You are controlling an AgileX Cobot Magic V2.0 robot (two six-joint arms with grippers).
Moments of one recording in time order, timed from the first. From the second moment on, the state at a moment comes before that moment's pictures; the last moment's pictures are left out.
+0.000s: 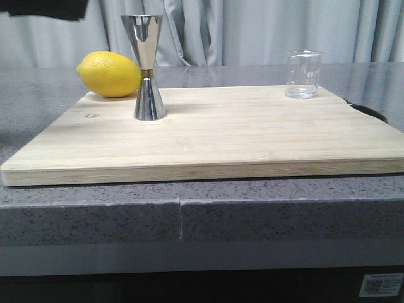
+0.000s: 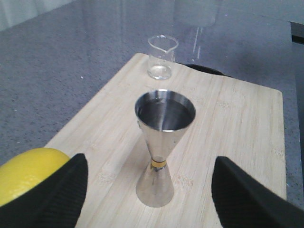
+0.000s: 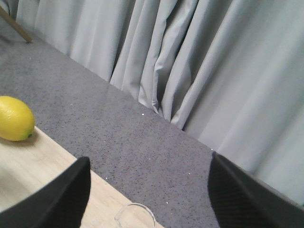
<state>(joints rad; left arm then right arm) 0.04 1.56 -1.12 -1.38 1.18 1.79 -0.07 1.10 -0.91 -1.52 -0.56 1.10</state>
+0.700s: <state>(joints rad) 0.16 1.02 -1.10 -1.50 0.44 1.55 -0.07 1.08 -0.93 -1.35 -0.18 1.10</state>
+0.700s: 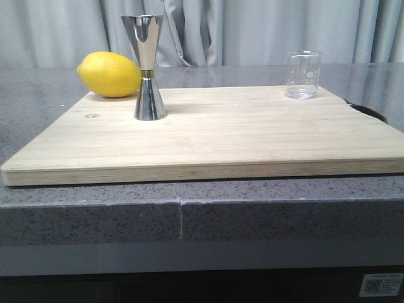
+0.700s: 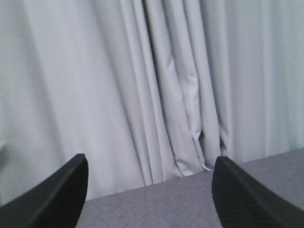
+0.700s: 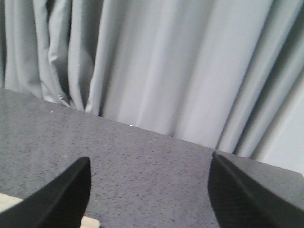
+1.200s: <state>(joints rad) 0.16 0.77 -0.70 -1.52 0.23 1.51 -0.07 0.81 -0.81 -1.38 -0.05 1.10</state>
